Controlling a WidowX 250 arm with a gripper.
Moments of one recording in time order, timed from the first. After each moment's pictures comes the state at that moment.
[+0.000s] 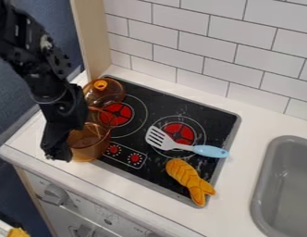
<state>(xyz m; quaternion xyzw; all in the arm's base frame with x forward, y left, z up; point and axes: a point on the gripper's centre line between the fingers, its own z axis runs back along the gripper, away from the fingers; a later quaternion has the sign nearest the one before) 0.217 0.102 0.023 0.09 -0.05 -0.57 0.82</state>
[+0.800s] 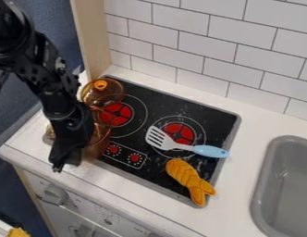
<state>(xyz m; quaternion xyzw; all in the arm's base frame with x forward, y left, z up) 0.220 0.097 -0.009 0.05 -0.03 -0.59 0.80</state>
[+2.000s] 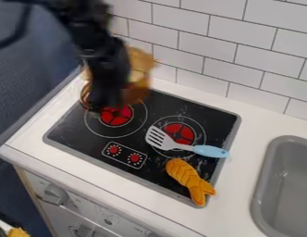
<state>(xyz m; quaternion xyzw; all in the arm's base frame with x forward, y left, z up) 0.282 0.038 0.072 0.09 -0.11 -0.65 0.75</state>
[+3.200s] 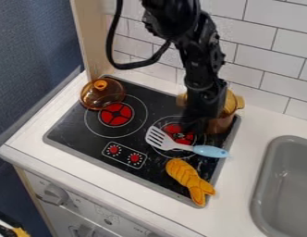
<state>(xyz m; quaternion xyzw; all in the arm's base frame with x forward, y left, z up) 0.352 -0.058 -0.007 0.03 -0.08 -0.74 0.67</state>
